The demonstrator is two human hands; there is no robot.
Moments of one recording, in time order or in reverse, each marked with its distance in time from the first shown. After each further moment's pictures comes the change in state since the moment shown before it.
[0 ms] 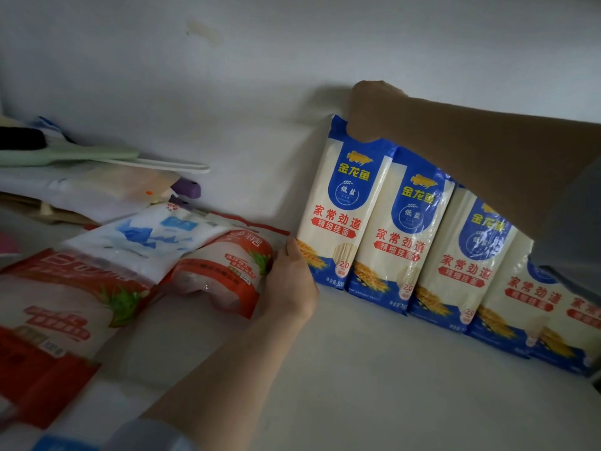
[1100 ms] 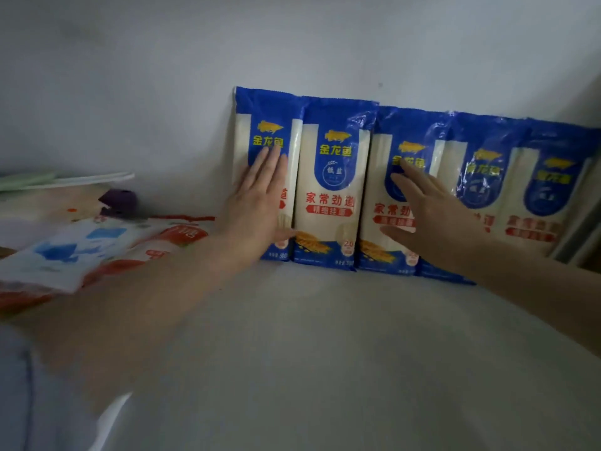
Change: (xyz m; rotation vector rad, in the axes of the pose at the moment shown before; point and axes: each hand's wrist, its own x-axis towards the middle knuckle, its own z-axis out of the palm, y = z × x) left_hand 0.022 0.064 -0.032 0.555 0.050 0.639; right_hand -0.203 0.141 0.127 0.233 0.036 0.077
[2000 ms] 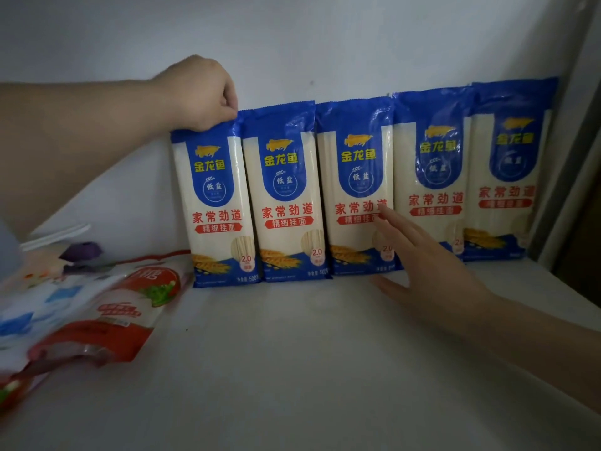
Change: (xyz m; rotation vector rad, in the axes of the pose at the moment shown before) left_hand 0.151 -0.001 -0.099 0.100 -0.102 0.099; right_hand -0.061 0.019 0.040 0.281 -0.029 0.038
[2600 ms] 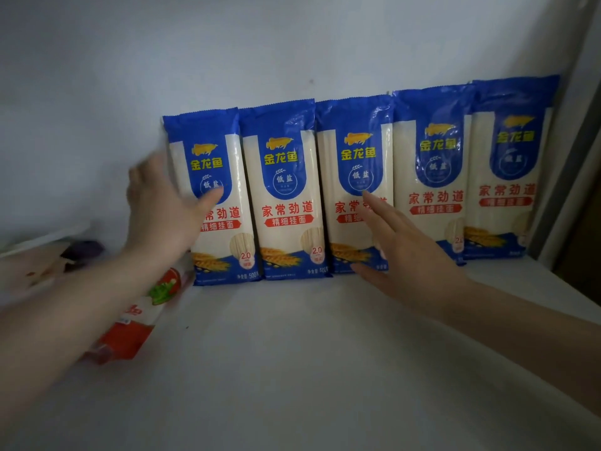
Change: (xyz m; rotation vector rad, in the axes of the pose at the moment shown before) left_hand -0.122 0.015 0.077 -0.510 0.289 -0.557; right_hand 0.018 -0.017 0.000 0.028 0.057 -0.045
